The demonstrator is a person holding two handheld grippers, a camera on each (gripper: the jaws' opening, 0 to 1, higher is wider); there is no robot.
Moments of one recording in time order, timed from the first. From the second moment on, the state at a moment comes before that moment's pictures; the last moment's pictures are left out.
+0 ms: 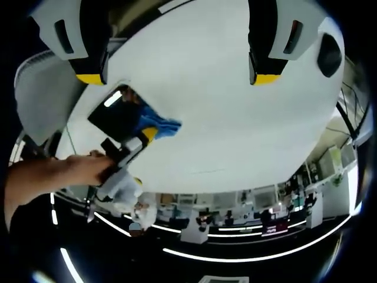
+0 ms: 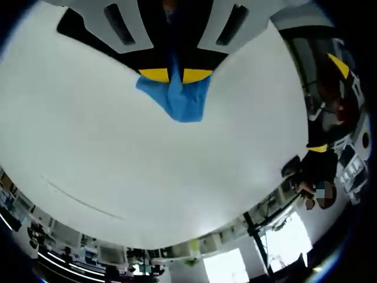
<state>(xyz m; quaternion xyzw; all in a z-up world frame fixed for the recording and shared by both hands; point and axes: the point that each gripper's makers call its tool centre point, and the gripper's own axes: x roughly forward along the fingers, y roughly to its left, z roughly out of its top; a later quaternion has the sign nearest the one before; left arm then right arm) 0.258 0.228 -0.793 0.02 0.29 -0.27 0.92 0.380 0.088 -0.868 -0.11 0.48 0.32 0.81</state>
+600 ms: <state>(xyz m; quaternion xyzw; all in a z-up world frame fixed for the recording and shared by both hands) 0.261 0.227 -0.789 0.02 0.28 -0.27 0.92 0.376 0.076 -0.868 -0.13 0.45 0.35 0.81</state>
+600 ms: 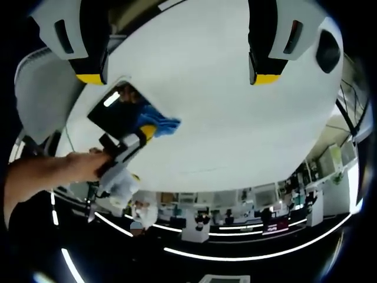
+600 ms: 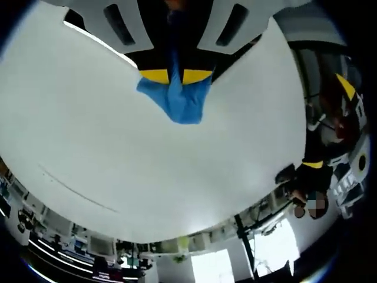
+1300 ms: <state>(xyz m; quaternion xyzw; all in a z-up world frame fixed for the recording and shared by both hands) 0.264 0.221 -0.787 0.02 0.28 -0.27 0.92 0.374 0.033 -0.868 -0.12 0.46 0.32 0.82</state>
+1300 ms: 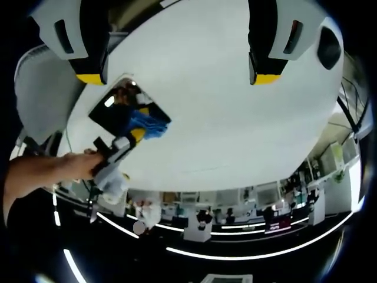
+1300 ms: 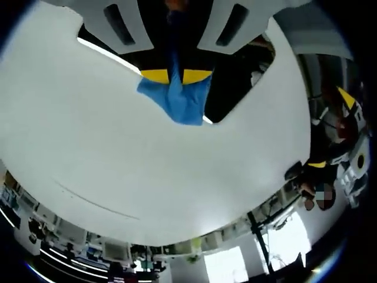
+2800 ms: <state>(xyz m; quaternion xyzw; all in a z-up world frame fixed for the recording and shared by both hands) 0.265 0.209 -0.791 0.04 0.29 -0.30 0.91 0.245 0.032 -0.869 -0.04 0.52 0.34 0.78</state>
